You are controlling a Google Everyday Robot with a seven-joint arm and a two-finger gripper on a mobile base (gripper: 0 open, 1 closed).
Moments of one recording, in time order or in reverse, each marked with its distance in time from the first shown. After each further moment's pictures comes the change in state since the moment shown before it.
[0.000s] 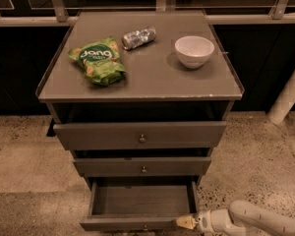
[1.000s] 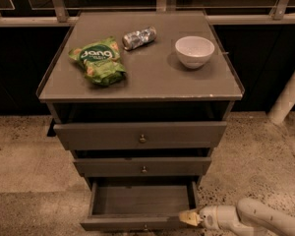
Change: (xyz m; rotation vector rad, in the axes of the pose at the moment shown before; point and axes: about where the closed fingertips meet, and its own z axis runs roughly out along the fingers) arm -0.022 0.034 -0.033 -0.034 -0.060 -0.085
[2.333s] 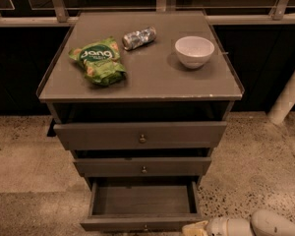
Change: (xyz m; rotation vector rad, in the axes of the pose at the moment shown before) arm 0.020 0.100 -0.055 0.019 0.040 -0.094
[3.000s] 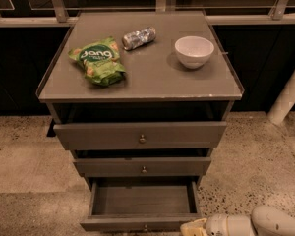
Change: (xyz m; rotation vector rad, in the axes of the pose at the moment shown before) arm -0.014 0.025 -0.010 -0.024 0.012 -0.058
